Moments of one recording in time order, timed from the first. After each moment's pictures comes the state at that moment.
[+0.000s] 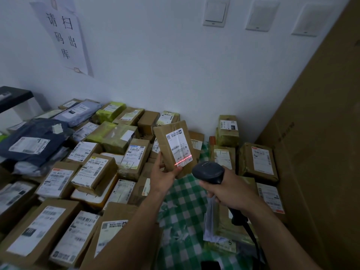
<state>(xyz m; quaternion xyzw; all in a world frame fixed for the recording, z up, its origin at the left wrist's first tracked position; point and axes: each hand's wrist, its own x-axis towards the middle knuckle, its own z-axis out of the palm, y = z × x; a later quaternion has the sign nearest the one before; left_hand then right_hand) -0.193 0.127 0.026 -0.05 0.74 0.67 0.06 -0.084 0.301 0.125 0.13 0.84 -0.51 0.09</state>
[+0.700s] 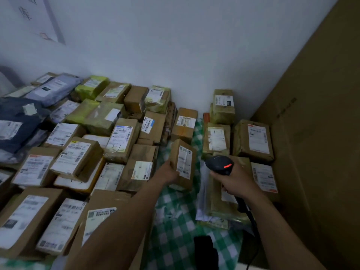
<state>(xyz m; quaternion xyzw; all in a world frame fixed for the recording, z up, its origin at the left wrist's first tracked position) -0.227 0.156 -0.081 0.03 0.85 0.40 0.33 -0.095 0.370 0.022 0.25 0.83 -0.50 0.09</state>
